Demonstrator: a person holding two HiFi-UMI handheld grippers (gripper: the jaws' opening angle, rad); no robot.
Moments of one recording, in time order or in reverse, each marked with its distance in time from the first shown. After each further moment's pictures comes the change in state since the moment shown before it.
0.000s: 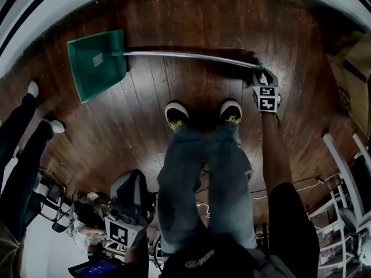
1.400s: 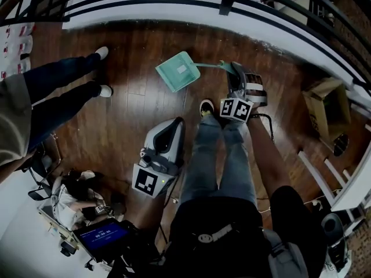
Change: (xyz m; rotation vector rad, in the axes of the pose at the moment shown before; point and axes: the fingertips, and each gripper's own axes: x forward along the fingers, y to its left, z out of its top) left arm -0.191 -0.064 0.334 0.090 -0.379 0.047; right arm -0.437 0.308 0.433 -1.088 -0.558 -0.209
